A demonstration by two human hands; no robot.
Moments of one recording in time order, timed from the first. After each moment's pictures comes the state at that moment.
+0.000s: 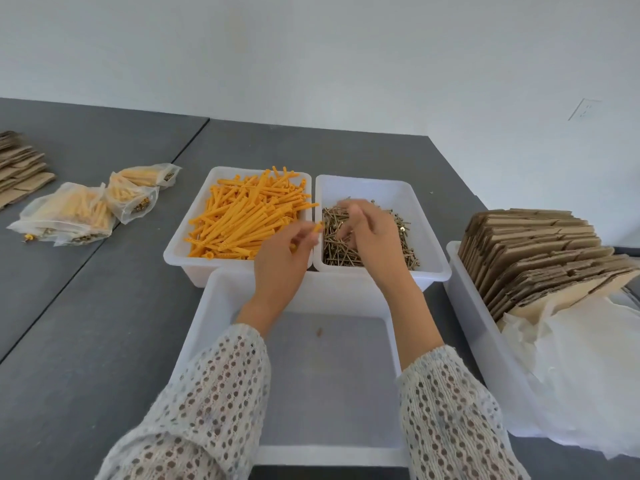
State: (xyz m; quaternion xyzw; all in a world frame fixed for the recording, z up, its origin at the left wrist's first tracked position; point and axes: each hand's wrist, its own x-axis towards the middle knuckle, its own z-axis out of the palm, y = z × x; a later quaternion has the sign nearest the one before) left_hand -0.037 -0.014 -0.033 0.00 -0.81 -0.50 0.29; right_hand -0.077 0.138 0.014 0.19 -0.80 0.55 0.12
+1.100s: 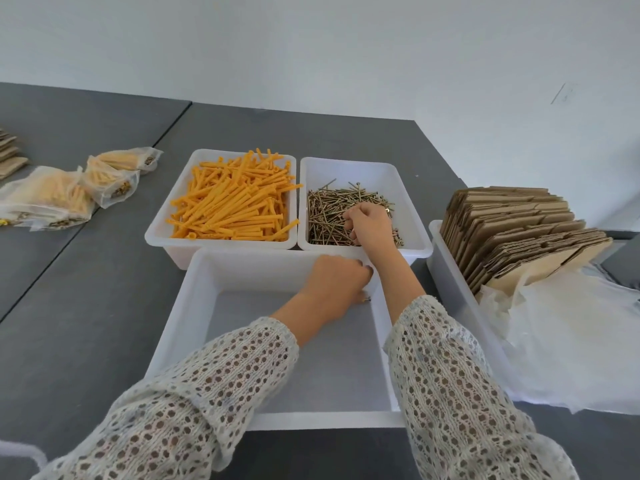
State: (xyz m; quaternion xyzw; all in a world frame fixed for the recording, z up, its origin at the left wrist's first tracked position) left_hand -0.025 0.079 -0.048 -0.21 -0.97 0.04 0.09; right_hand -0.118 0.161 -0.025 0.02 -0.83 0.55 0.03
